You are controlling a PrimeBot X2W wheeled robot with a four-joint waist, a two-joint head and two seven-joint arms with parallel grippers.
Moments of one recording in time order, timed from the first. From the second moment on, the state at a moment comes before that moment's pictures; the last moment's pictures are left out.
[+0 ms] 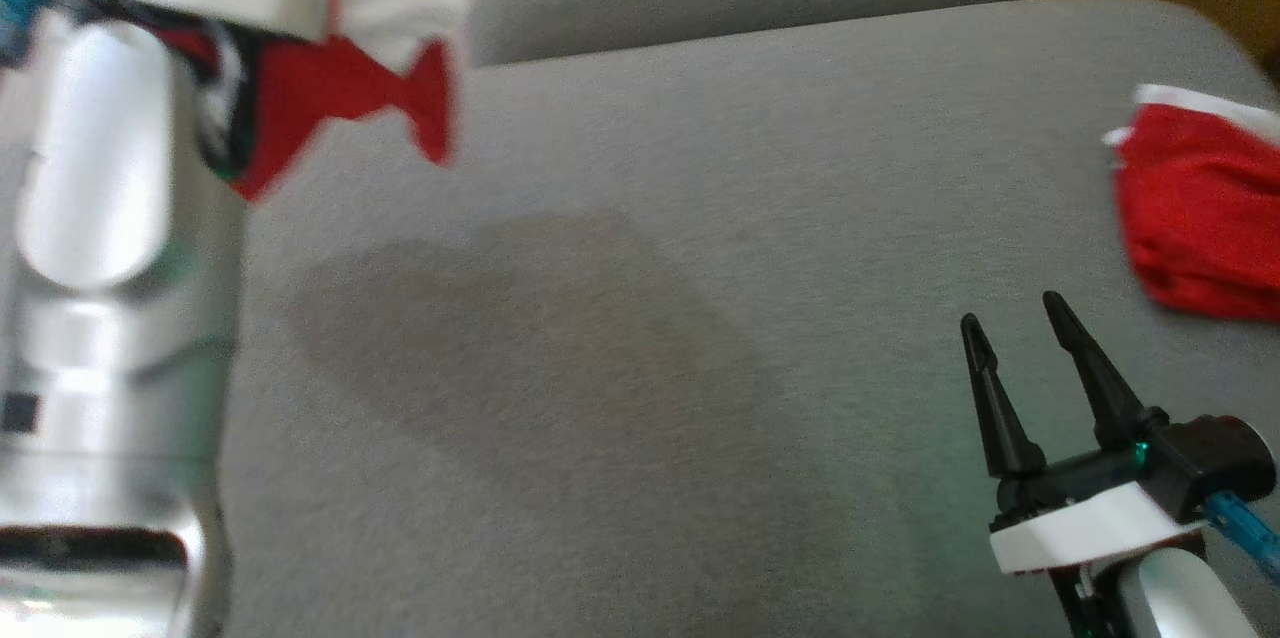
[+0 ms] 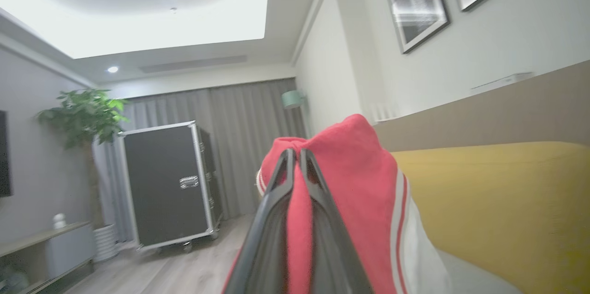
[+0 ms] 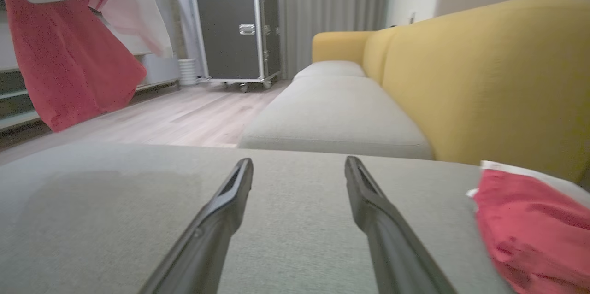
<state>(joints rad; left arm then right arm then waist) -0.98 0.18 -0.15 0.54 -0.12 -0.10 -0.16 0.00 -0.21 0.16 0.11 0.18 0.13 -0.26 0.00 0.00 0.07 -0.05</state>
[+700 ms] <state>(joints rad) -0.31 0.05 -0.46 0.59 -0.23 -0.07 -0.24 0.08 -0.17 0.15 0.11 0.18 0.13 -0.26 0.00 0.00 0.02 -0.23</state>
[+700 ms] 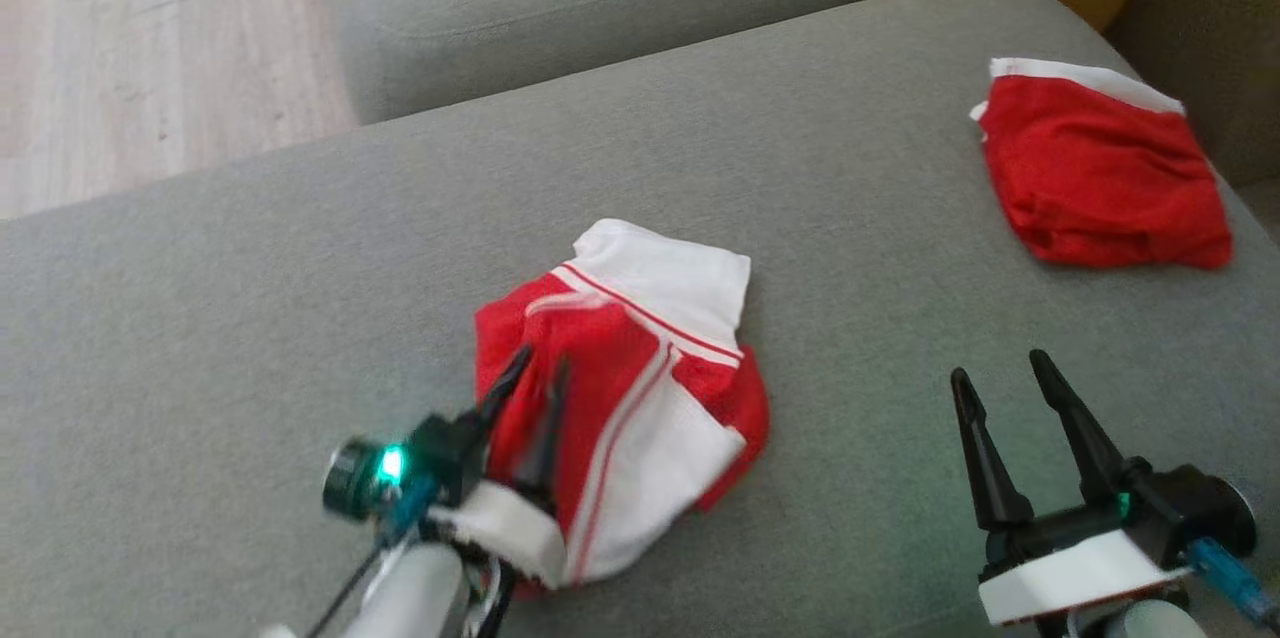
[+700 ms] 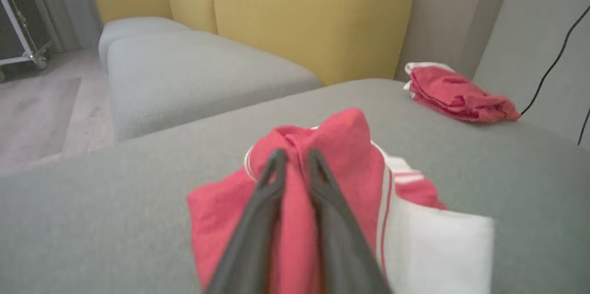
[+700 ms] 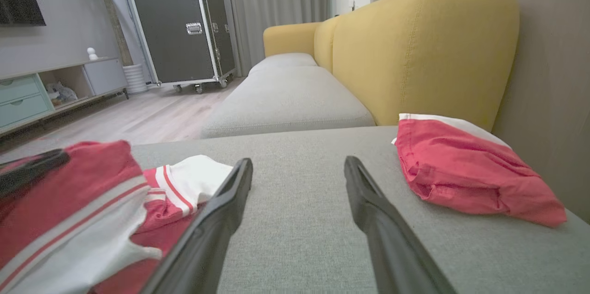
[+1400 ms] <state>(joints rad) 0.16 0.06 -0.32 0.02 -0.08 0.14 -0.25 0.18 -0.13 0.11 0.20 0.15 0.13 -0.26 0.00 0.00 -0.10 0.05</state>
